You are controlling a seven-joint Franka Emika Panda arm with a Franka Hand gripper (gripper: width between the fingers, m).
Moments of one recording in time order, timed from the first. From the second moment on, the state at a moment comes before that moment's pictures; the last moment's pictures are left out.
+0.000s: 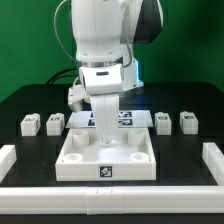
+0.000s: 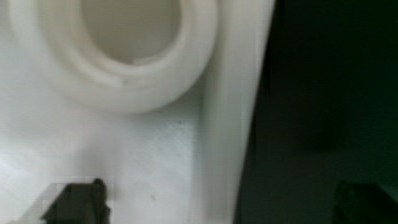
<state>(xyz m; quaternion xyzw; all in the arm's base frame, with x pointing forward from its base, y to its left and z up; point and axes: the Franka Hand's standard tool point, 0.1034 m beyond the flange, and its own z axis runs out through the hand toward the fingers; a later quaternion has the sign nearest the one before) 0.428 -0.035 0.009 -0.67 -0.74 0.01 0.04</state>
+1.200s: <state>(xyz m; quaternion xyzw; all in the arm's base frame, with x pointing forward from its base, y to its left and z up) 0.429 -0.036 0.010 -0.67 -0.74 0.01 0.03</state>
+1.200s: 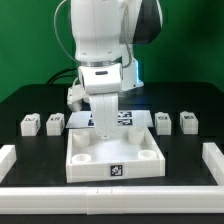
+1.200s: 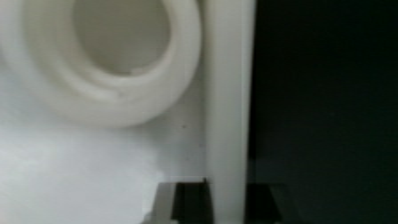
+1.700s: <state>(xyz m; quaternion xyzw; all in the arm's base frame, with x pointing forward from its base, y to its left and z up) 0.488 0.024 0.009 -0.71 -0.70 -0.02 0.02</state>
